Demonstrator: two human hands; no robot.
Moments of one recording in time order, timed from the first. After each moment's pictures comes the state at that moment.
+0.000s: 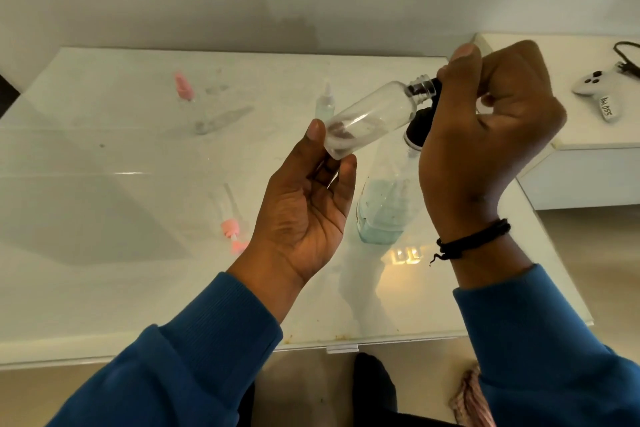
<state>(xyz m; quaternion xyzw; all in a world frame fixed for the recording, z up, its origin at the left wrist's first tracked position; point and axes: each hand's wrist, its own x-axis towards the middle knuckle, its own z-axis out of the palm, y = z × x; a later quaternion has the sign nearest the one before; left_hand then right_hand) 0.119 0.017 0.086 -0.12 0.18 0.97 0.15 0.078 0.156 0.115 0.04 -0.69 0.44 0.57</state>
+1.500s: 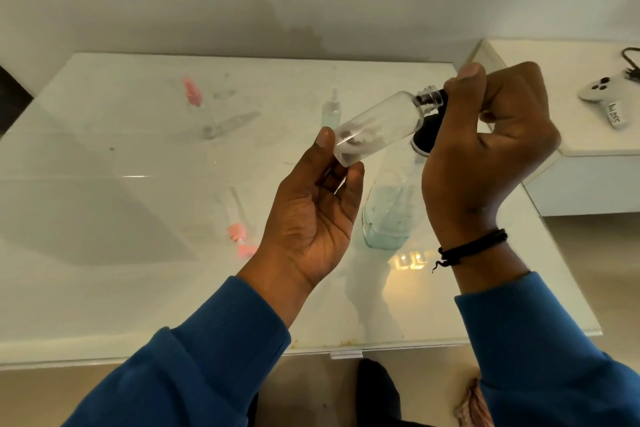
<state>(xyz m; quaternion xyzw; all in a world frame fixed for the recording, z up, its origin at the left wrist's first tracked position) 0.119 0.016 0.084 -0.11 0.16 0.97 0.16 0.081 0.154 0.111 0.04 -0.69 0.46 0.56</state>
